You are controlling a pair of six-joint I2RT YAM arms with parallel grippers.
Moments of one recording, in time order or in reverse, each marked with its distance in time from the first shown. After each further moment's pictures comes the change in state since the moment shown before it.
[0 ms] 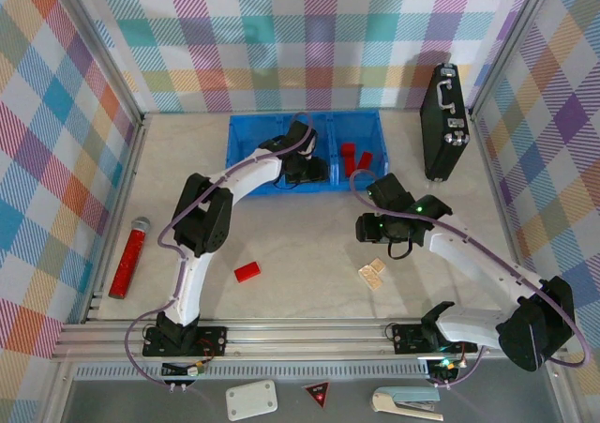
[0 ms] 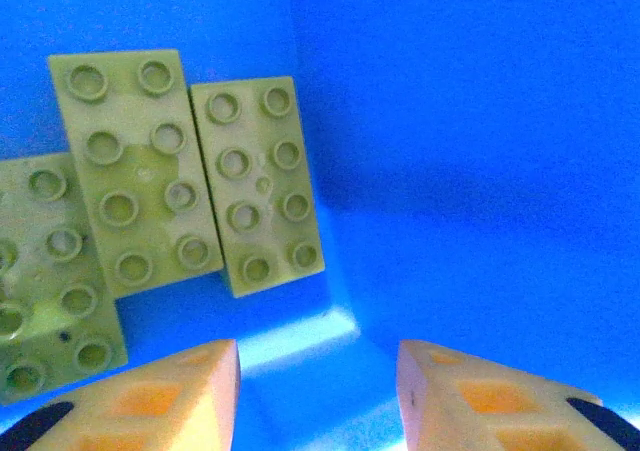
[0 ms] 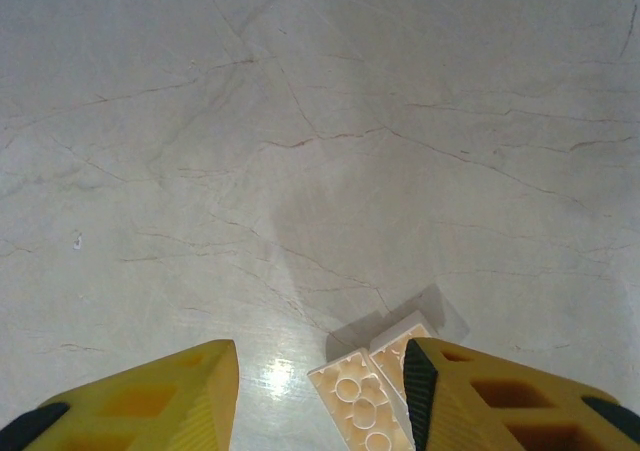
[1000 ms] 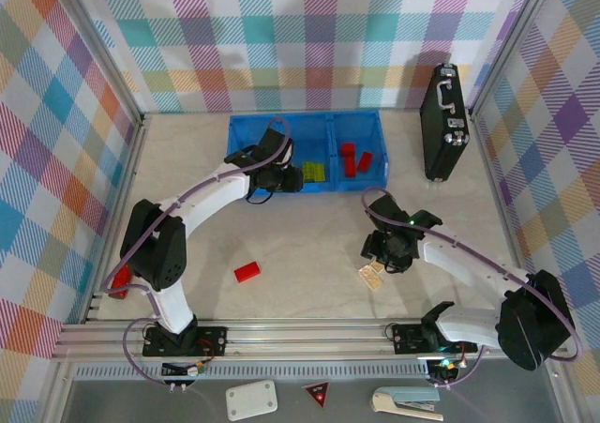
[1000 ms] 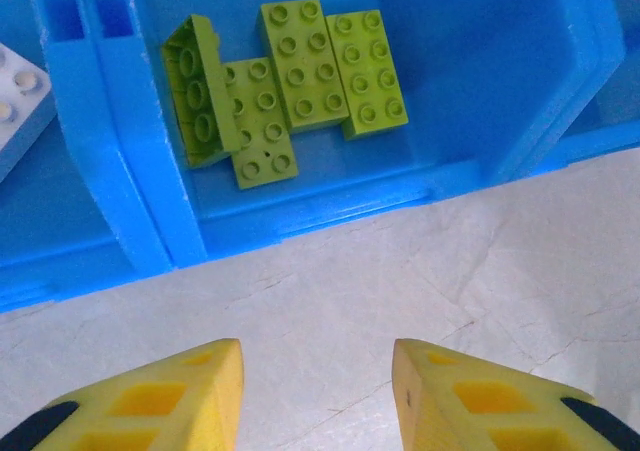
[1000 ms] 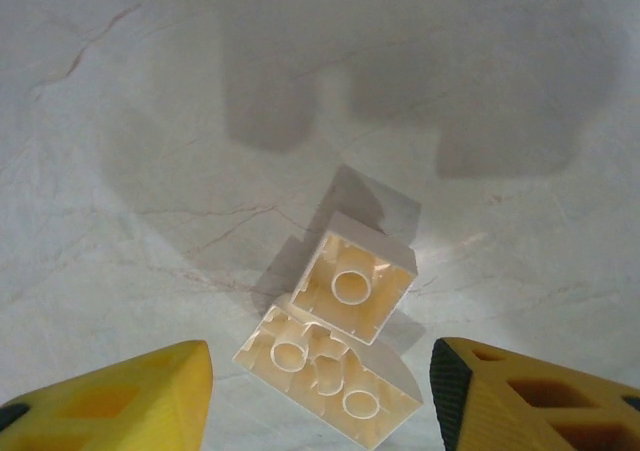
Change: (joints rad) left arm 0.000 -0.414 -0.364 -0.033 -0.165 0.142; right arm 0.000 0.006 -0.200 0.007 -0.003 0.477
